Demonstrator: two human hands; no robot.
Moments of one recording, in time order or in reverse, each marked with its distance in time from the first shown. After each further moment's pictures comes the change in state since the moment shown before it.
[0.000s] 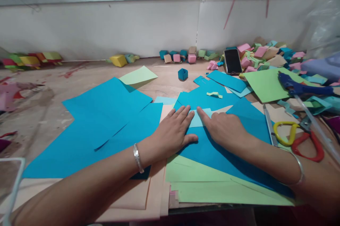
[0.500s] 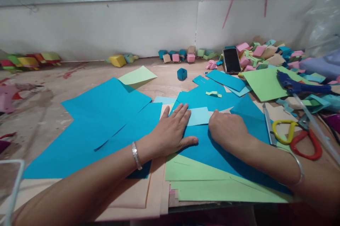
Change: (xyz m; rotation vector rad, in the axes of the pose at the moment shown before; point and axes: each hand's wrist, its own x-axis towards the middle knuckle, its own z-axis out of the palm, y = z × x) left_hand -0.001 0.001 -0.003 -0.152 -0.157 -0.075; right_hand -0.009 -0.003 0.002 -0.020 0.097 0.089
